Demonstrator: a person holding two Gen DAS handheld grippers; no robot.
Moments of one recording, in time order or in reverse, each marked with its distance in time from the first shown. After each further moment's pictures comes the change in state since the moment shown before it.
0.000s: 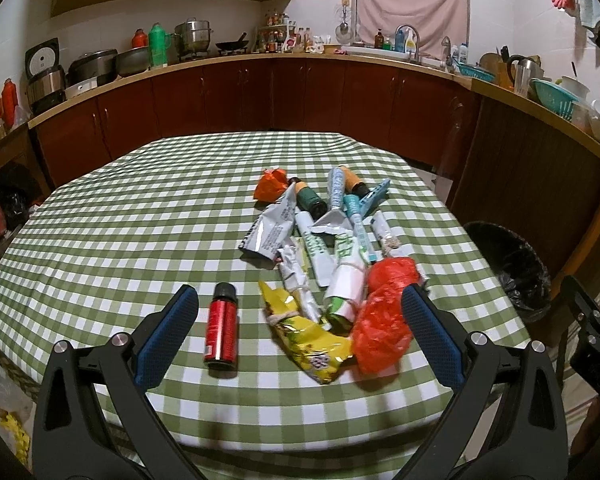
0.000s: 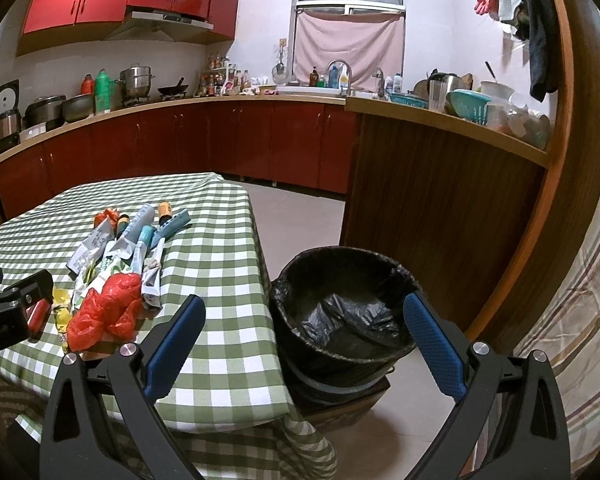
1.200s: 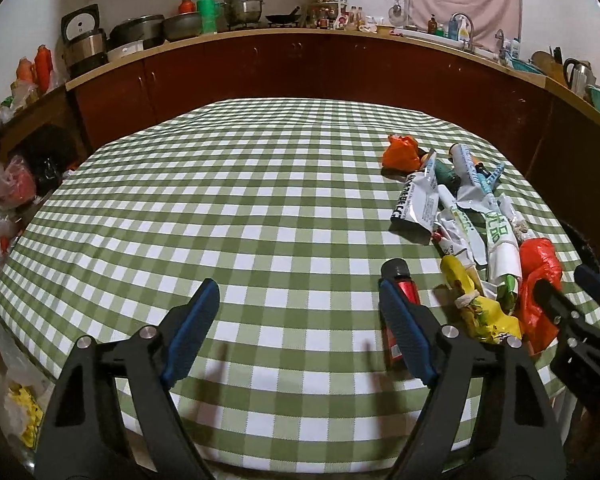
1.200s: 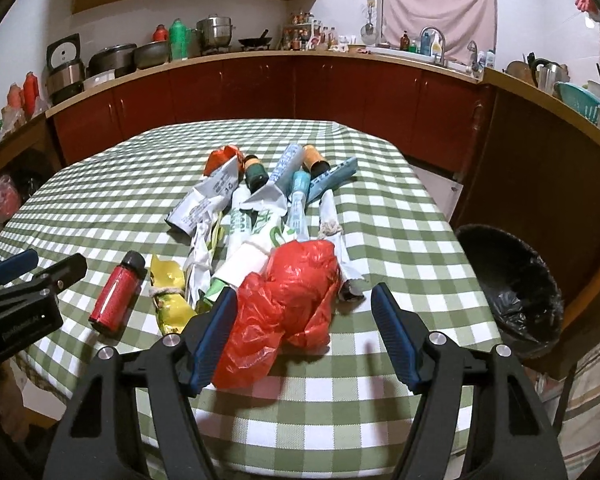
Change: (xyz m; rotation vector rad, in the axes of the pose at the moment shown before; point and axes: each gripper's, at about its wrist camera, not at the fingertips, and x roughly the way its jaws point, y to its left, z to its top) left arm 0.028 0.113 -0.018 -0.085 0.086 0.113; right arm 0.049 0.140 -0.013 -0.114 0.171 0.259
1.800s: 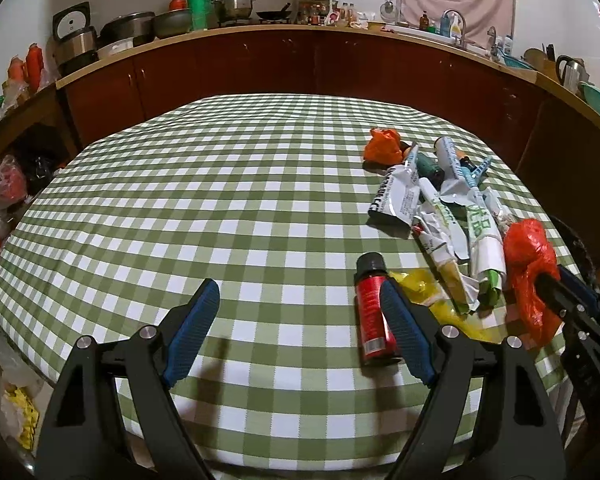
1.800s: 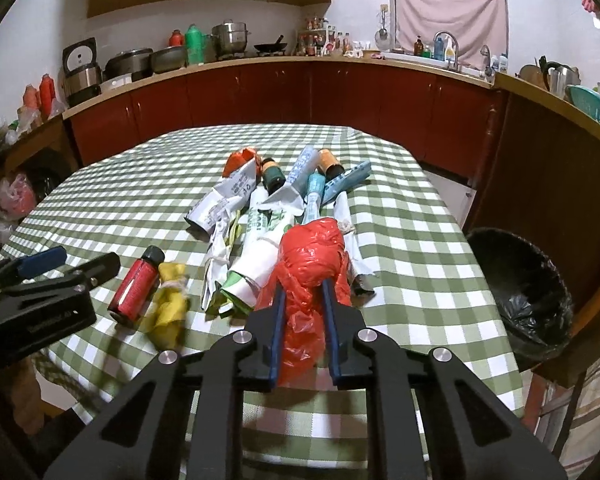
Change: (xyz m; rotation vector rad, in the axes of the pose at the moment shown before) left arm 0.003 -0.016 -0.002 0.009 0.016 -0.031; right arm -0.013 -0.001 -0.004 -0.022 -0.037 0.056
